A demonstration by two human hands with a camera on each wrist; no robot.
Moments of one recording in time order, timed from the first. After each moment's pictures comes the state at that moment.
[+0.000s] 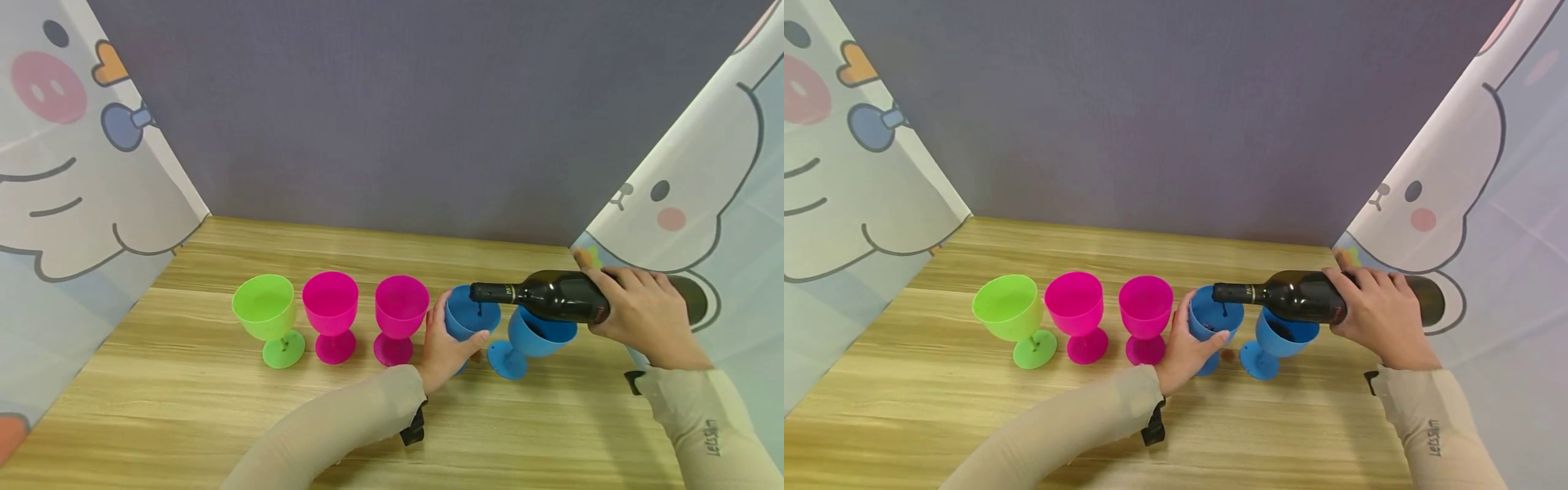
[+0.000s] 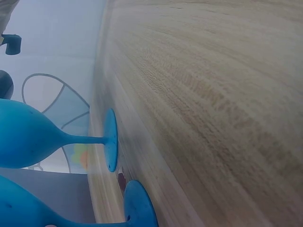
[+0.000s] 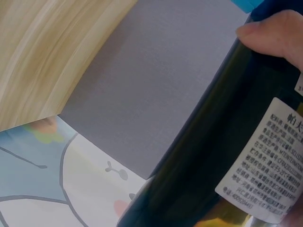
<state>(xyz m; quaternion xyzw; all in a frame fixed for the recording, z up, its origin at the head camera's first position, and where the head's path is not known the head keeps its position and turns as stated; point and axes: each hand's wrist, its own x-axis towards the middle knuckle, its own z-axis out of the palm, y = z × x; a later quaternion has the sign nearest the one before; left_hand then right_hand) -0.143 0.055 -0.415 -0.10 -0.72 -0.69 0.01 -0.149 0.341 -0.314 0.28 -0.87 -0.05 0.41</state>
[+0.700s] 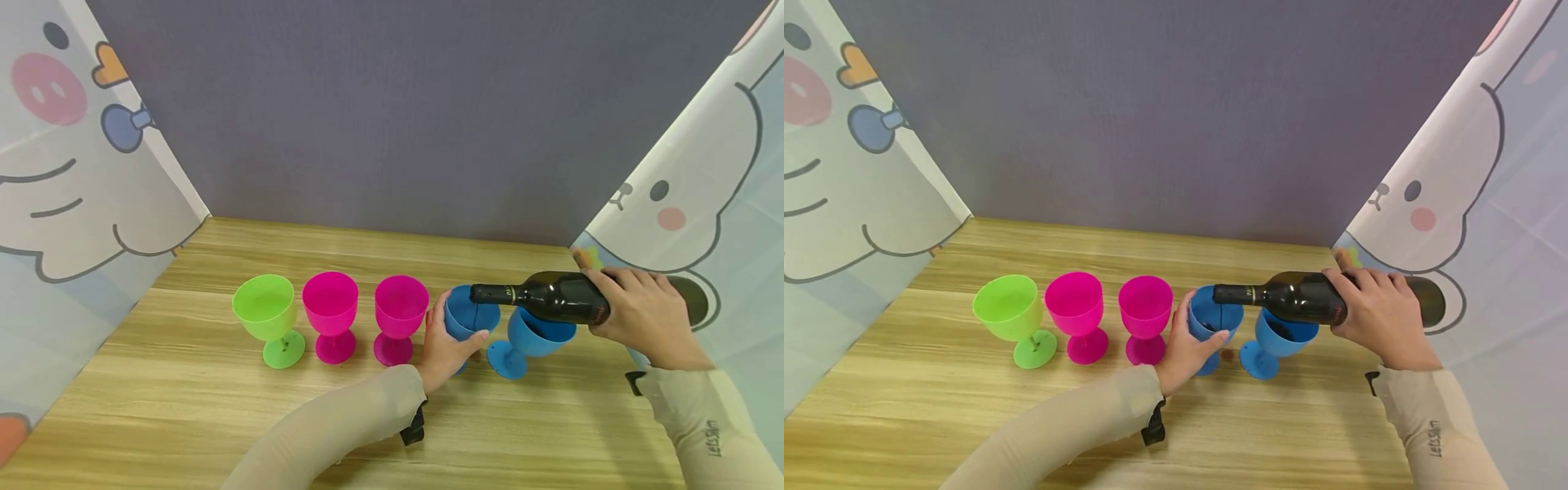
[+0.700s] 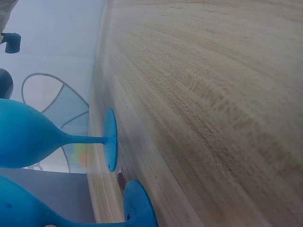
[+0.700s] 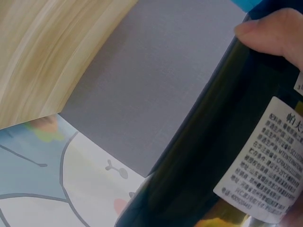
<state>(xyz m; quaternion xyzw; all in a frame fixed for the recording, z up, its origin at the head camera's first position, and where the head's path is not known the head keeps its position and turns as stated) -0.144 0.056 -0.416 -0.09 -0.72 -0.69 0.01 -0.144 0.341 -0.311 0.27 -0.88 -0.05 0.38</state>
